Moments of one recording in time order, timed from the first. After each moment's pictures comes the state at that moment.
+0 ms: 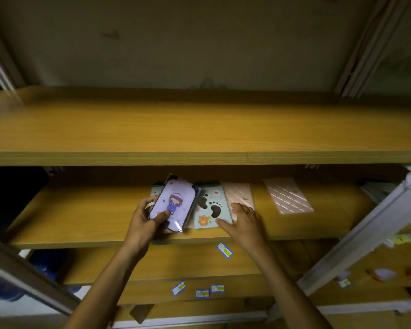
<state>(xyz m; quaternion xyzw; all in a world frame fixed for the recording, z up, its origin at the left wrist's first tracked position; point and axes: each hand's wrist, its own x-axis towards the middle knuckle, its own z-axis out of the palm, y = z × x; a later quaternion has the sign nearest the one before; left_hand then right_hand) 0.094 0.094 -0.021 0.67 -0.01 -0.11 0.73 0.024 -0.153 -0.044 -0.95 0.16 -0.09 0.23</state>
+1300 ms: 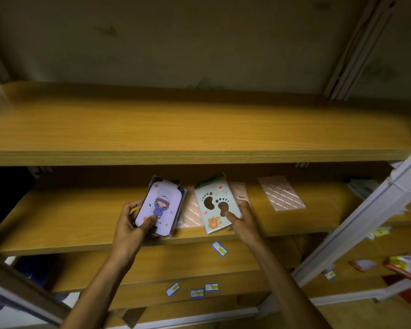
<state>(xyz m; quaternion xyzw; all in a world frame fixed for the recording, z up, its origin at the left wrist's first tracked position) 0.084 0.123 -0.020 0.68 -0.02 -0.08 0.73 0.022 -0.143 -0.042 -0.78 0.24 -0.11 0.57</state>
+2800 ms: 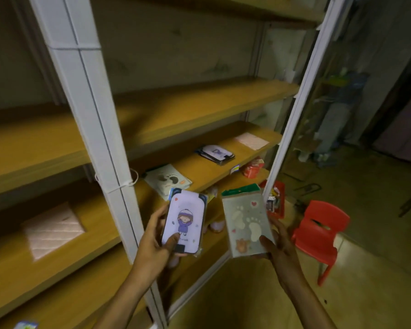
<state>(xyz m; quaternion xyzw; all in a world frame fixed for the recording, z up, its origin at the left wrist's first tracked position) -0.191 -0.374 0.019 0.61 -0.39 -0.27 0.63 -0.434 -0.526 -0.012 -0.52 0.38 -0.43 0.63</state>
